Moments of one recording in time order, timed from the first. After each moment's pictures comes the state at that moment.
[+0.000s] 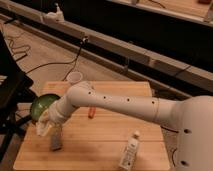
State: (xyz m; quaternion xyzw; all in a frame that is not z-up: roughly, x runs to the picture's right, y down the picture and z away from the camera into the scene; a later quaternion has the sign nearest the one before) arm -0.278 0.153 0.662 -0.31 -0.45 -0.04 0.84
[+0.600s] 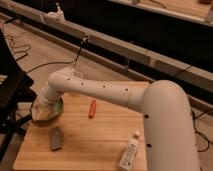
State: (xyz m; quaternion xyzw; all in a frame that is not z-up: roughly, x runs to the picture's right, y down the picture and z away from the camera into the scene) arm -0.331 0.096 0.731 -0.29 -0.40 -0.06 0.87
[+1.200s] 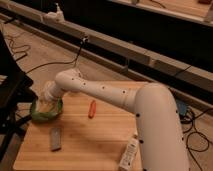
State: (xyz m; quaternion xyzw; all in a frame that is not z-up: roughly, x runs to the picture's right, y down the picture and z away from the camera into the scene) arm -0.340 0.073 0.790 -0.26 -0.42 0.01 0.87
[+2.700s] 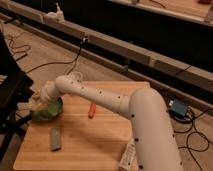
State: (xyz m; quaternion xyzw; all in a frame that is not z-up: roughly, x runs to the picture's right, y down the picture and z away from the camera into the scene) arm -0.368 0.065 0.810 -0.23 -0.47 0.03 0.85
